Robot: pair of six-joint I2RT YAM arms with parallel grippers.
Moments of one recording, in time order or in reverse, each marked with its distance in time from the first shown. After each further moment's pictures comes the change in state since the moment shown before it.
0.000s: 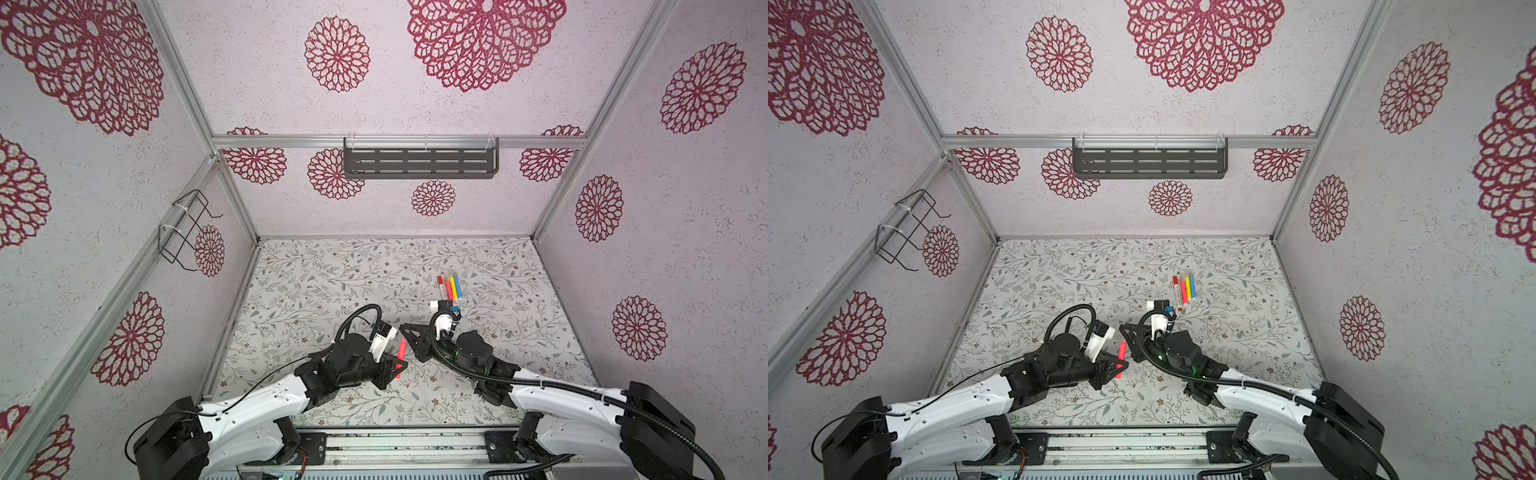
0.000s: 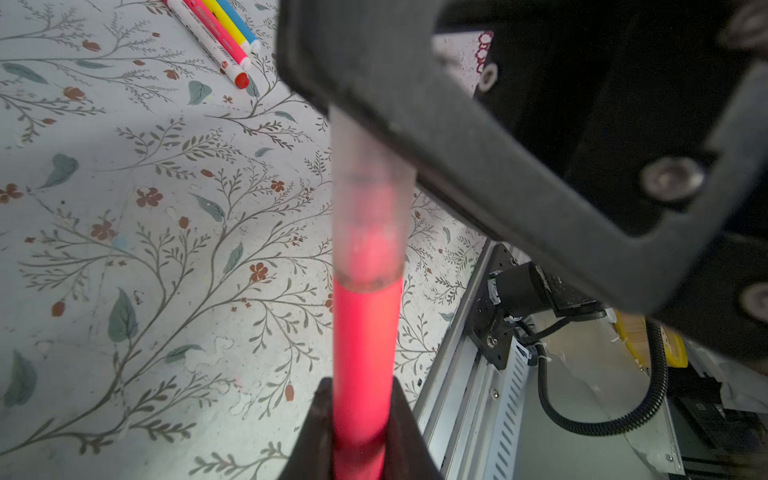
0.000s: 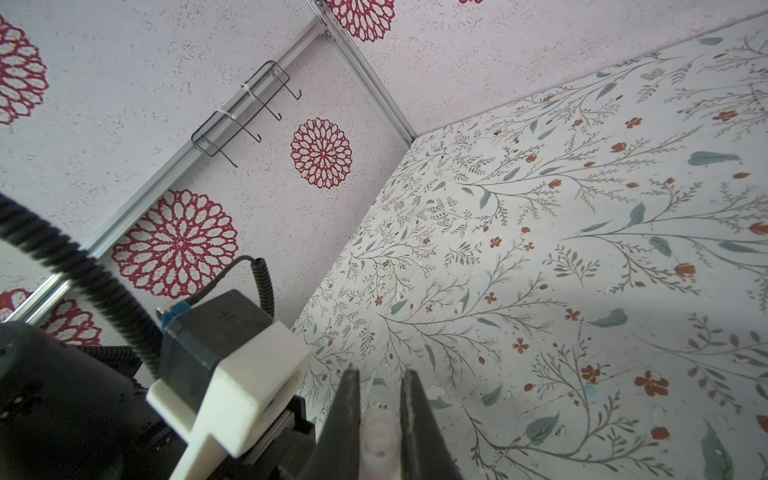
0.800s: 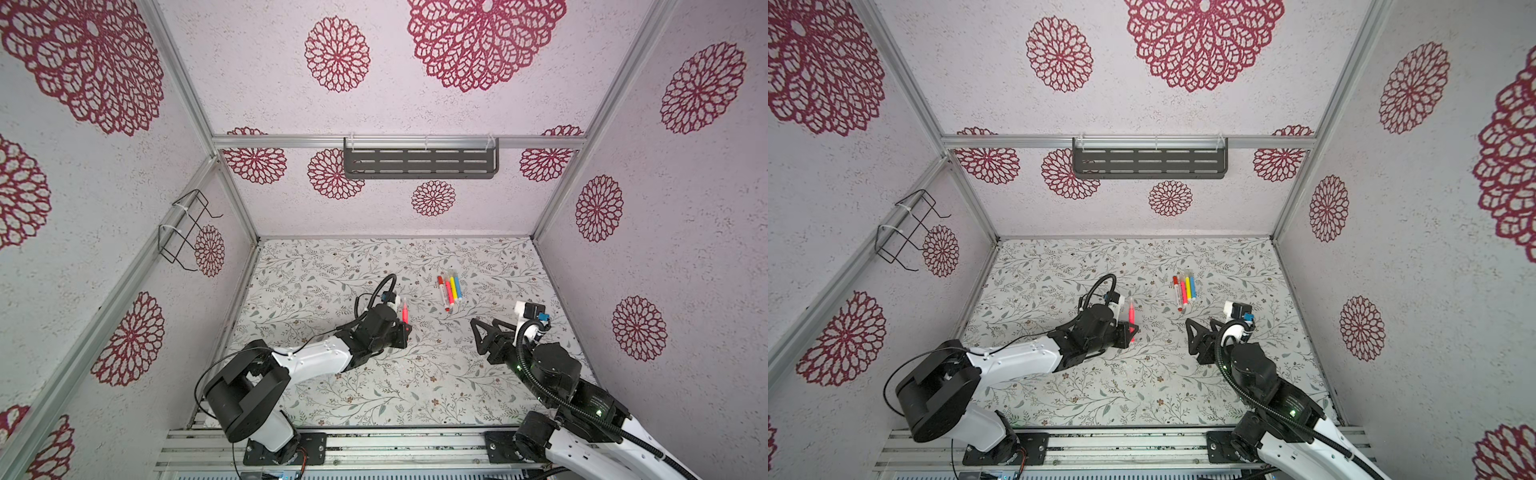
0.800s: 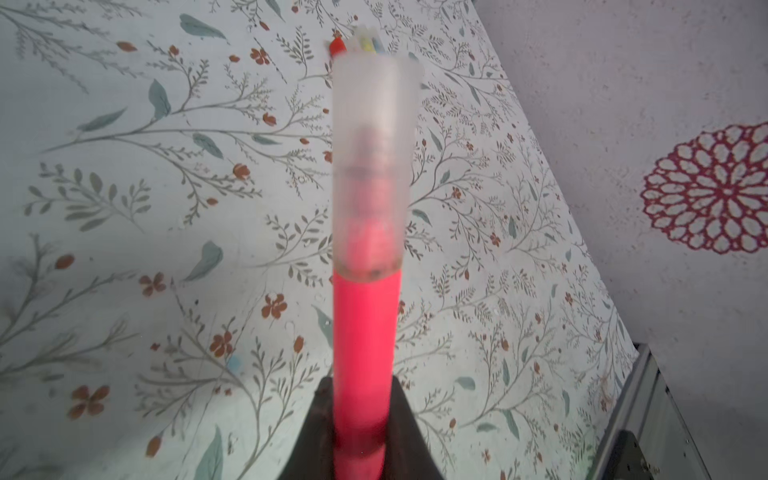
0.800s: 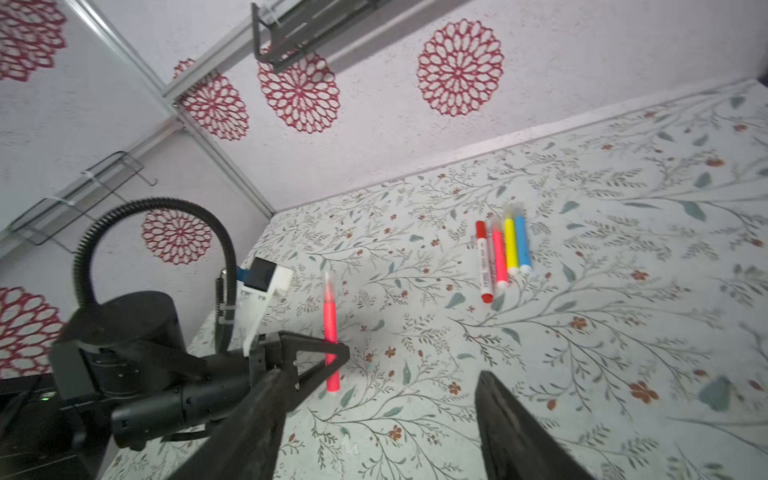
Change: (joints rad) left arm 0.089 0.537 0.369 0.040 -0.251 -0.154; right arm -0.158 -0.710 0.170 -1.046 0.389 -0.138
